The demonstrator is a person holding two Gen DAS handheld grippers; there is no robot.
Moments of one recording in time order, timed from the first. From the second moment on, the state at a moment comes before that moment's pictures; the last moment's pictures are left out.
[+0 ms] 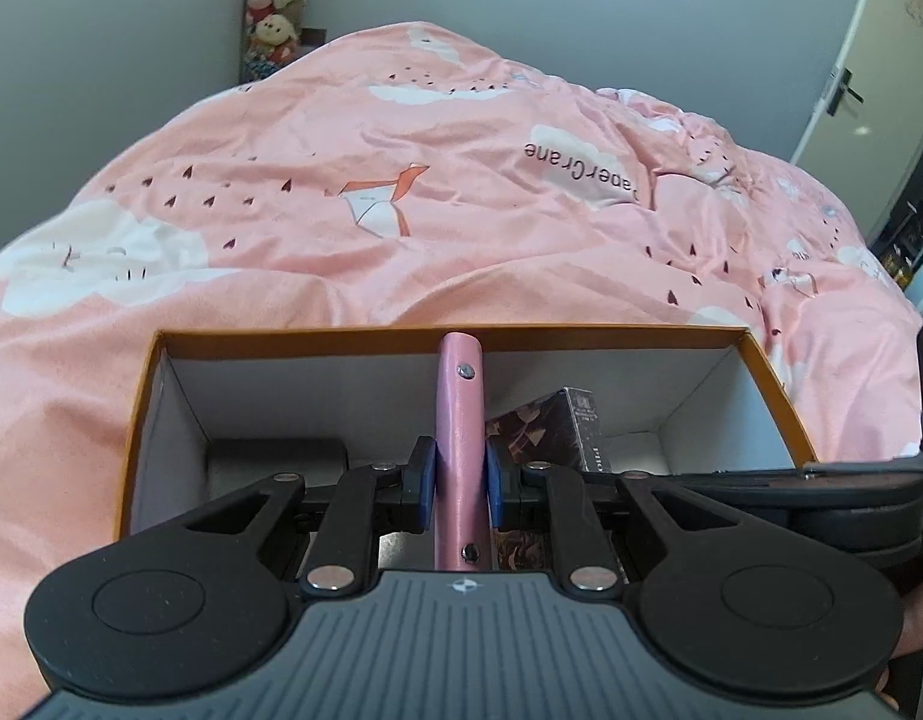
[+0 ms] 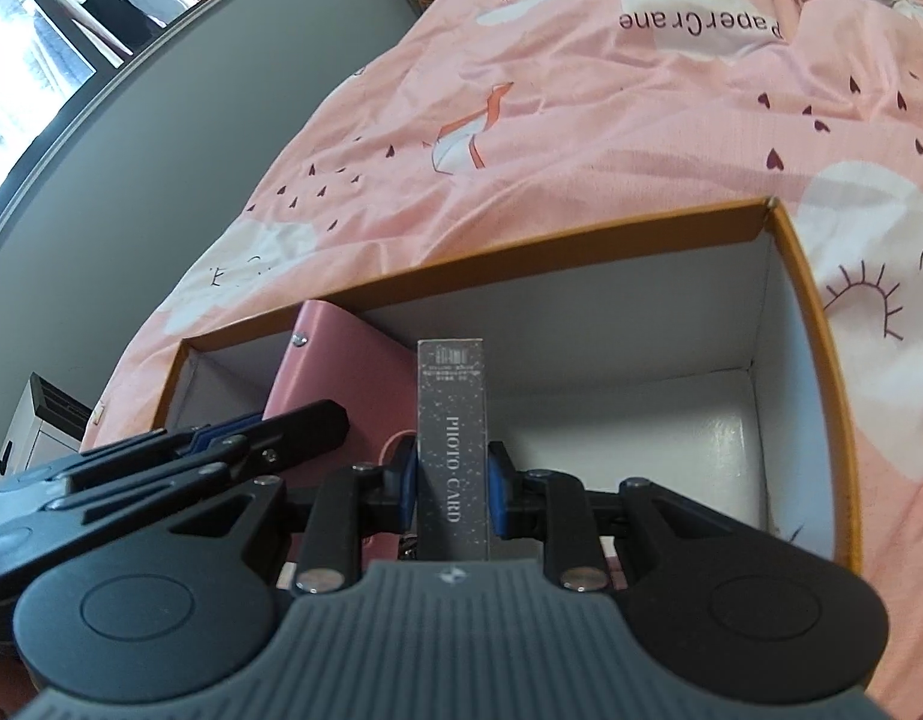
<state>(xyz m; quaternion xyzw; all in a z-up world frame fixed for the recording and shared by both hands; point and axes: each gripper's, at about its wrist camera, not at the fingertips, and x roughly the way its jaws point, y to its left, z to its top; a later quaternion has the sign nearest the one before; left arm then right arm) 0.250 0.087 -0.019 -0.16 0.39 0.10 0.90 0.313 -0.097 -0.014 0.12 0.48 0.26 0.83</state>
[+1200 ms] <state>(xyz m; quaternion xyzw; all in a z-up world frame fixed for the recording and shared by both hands) 0.230 0.123 -0.023 -0.22 0.41 0.12 0.88 0.333 -0.071 -0.043 0.17 0.51 0.27 0.80</state>
